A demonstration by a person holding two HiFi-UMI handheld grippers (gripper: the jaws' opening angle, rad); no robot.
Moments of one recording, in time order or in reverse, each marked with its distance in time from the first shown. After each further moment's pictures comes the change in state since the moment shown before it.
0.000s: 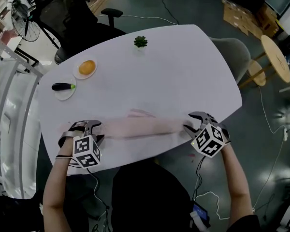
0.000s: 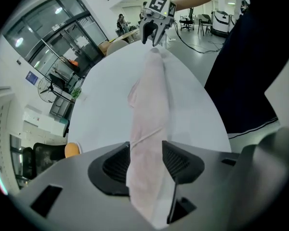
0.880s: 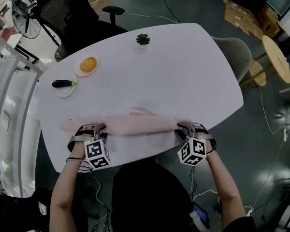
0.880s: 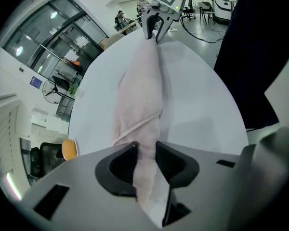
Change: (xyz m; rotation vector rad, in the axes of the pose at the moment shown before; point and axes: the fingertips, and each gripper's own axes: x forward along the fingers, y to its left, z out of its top) left arm 0.043 -0.022 -0.014 0.027 0.061 0.092; right arm 0.048 0.055 -0.001 -0.174 0.028 -0.088
